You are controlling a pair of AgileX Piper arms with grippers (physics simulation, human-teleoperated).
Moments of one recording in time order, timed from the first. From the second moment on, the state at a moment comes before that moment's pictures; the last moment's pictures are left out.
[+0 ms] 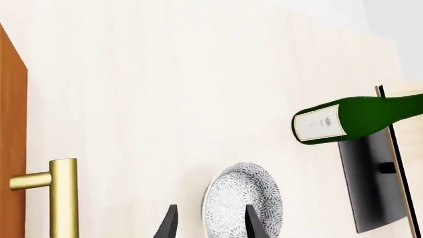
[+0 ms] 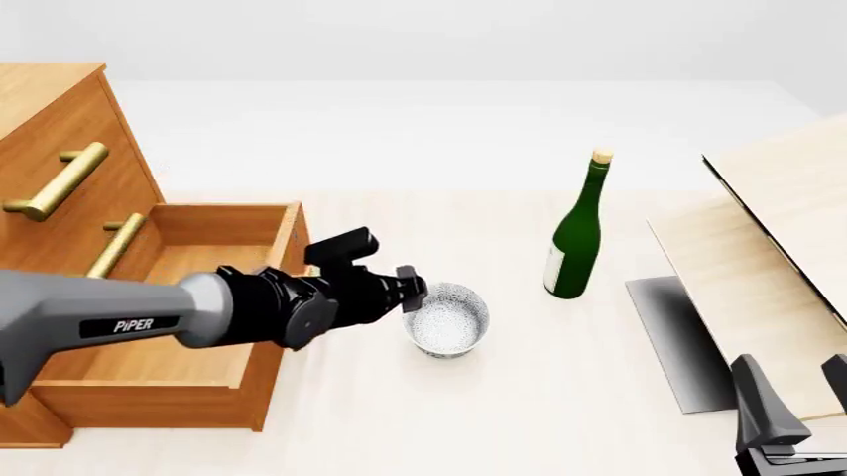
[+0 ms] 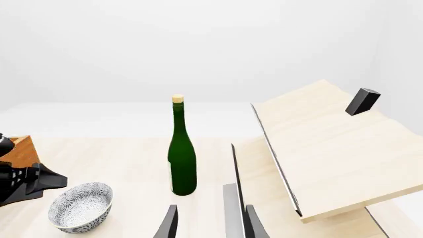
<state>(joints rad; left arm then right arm) -0.60 1.81 -0.95 -0.08 -0.66 0.00 0.01 -0.02 0.01 0.00</state>
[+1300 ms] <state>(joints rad) -0.64 1.94 -0.93 -0.18 -0.73 0.00 0.01 -0.02 0.01 0.00</state>
